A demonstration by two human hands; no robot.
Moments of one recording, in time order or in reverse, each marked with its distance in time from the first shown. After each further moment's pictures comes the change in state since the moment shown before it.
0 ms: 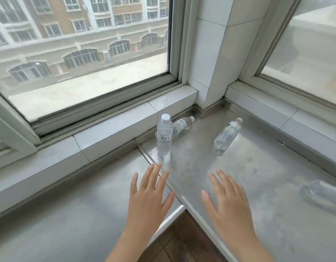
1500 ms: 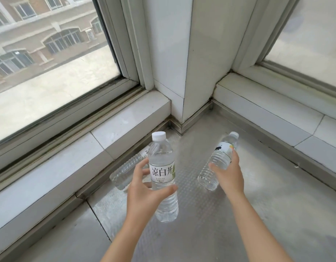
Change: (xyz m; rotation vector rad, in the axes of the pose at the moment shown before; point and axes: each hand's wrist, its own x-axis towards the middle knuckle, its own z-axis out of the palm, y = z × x) left_hand 0.251 0.058 0.129 -1.144 -0.208 -0.695; right_hand 0.310 0.171 0.089 0.693 -0.069 0.750
